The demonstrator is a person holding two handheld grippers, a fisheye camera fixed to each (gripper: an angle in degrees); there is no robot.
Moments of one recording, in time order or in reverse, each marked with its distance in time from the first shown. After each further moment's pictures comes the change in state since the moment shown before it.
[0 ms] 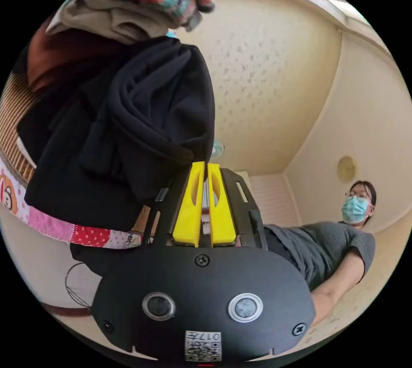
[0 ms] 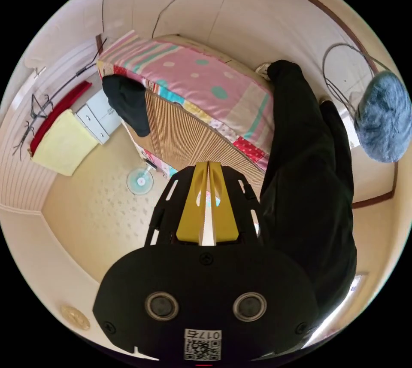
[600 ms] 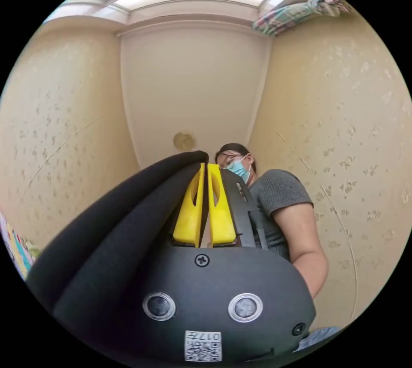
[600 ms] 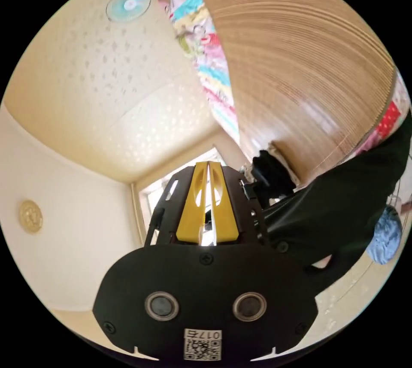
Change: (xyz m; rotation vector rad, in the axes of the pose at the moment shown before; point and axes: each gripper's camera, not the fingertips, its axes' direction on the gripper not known) left arm 0.300 0.042 -0.061 0.421 0.882 1.122; right arm -0.113 0.121 0.290 -1.058 0.236 -0.512
